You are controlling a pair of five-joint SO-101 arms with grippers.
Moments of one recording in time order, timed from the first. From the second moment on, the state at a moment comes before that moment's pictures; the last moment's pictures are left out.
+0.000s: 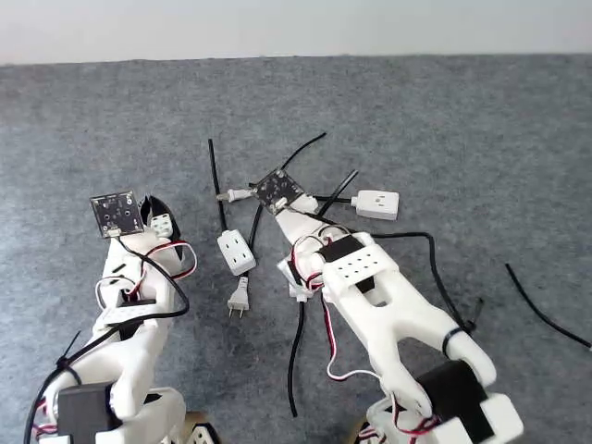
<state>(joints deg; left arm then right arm) -11.0 -14.2 77.3 -26.5 11.8 -29.0 -9.0 42.5 39.6 13.1</state>
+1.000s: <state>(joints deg) -11.0 -14.2 77.3 -26.5 11.8 -25.0 -12.1 42.6 36.7 11.6</state>
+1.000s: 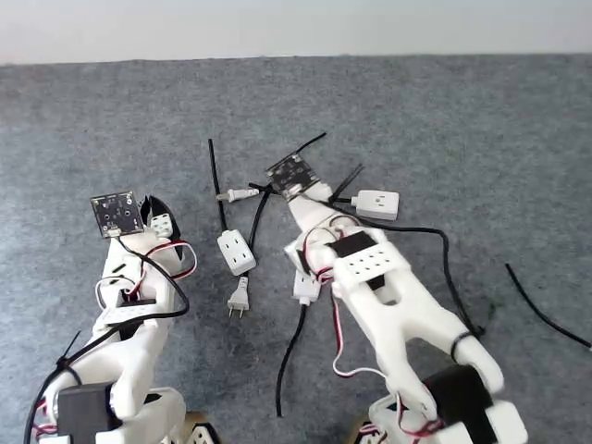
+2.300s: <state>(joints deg) -11.0 -14.2 77.3 -26.5 11.8 44.7 -36.3 27.1 56.1 14.4</state>
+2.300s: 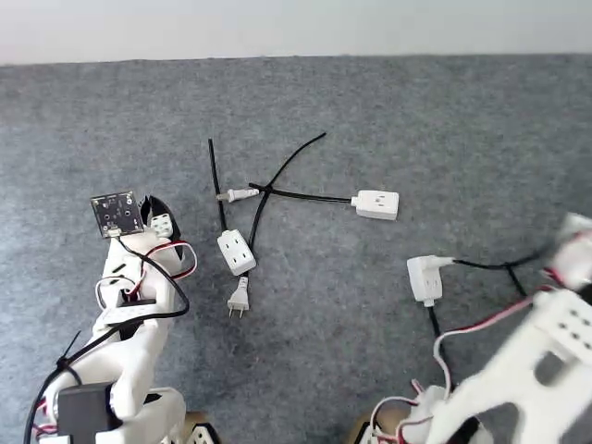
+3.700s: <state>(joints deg) -13.3 -14.2 64.2 5.1 12.2 -3.4 2.4 15.2 51.1 -47.4</state>
